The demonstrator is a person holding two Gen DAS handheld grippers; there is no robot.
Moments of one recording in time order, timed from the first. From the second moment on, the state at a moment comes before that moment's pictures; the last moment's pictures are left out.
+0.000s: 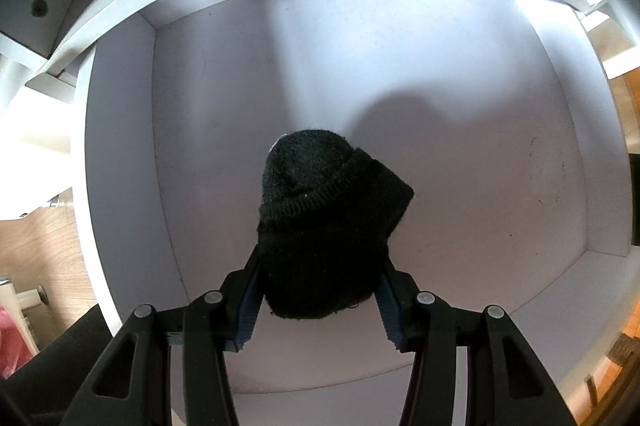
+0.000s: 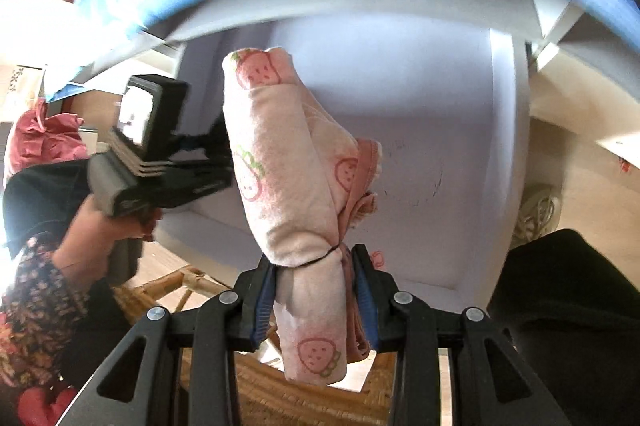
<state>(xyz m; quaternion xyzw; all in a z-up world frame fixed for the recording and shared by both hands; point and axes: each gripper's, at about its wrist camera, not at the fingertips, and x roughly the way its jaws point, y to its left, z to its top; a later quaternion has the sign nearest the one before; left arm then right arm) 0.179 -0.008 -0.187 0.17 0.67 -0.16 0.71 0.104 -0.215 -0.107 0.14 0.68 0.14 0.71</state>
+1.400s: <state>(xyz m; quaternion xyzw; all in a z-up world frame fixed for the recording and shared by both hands) 0.184 0.007 -0.185 0.15 0.66 -0.18 0.71 0.296 -0.245 0.087 0.27 0.56 0.02 0.79</state>
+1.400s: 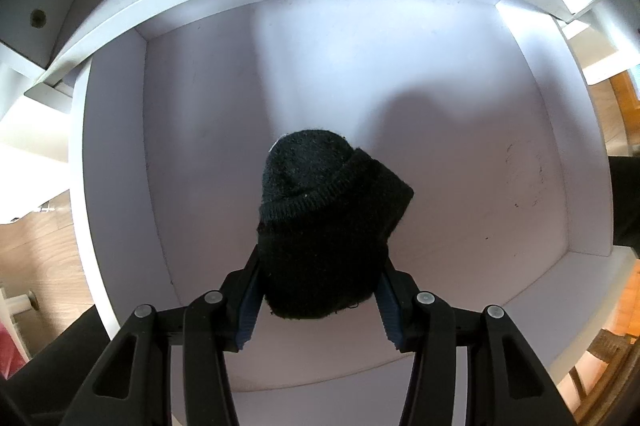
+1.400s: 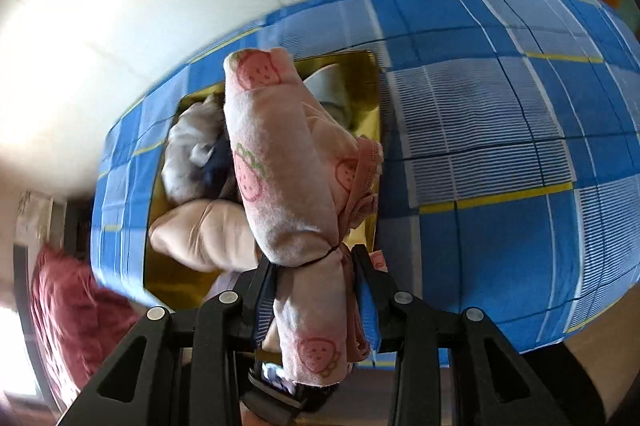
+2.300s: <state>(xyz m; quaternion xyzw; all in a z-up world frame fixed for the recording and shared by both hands) 0.188 0.015 -0.198 0.14 0.67 -0.18 0.71 0.327 -0.198 0.061 0.12 0.56 -0.04 0.82</state>
